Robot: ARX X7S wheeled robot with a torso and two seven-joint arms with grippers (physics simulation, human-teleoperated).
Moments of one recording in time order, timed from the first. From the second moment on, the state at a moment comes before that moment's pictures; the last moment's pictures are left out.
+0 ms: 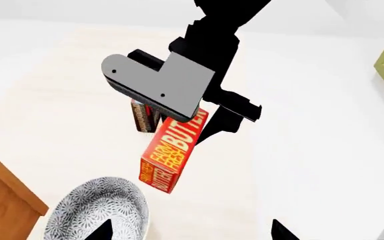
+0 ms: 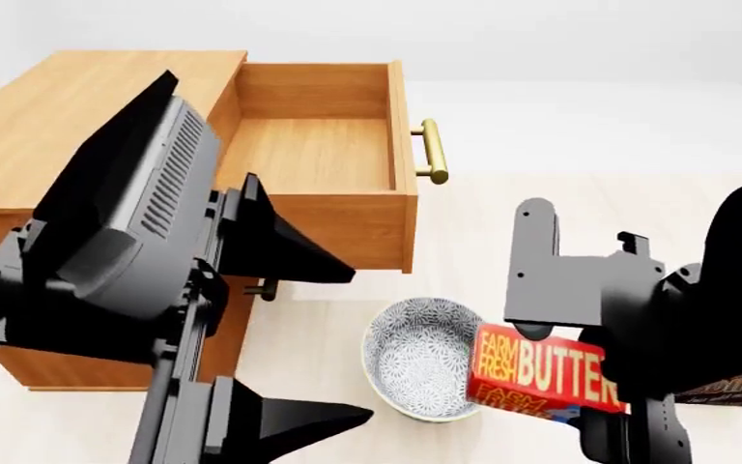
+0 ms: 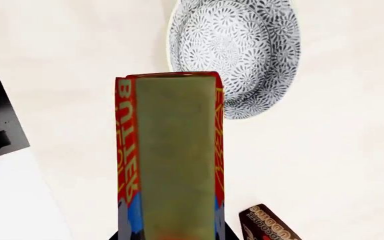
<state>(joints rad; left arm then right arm) -1.79 -0.97 1.13 0.43 -1.74 -0.91 0.45 2.11 0.80 -1.60 -0.51 1.38 1.50 -0.41</state>
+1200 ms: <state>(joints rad) -1.60 -0.90 1.15 0.38 -1.58 -0.75 0.56 2.19 0.74 -1.52 -0.53 1.58 1.43 -0.33</state>
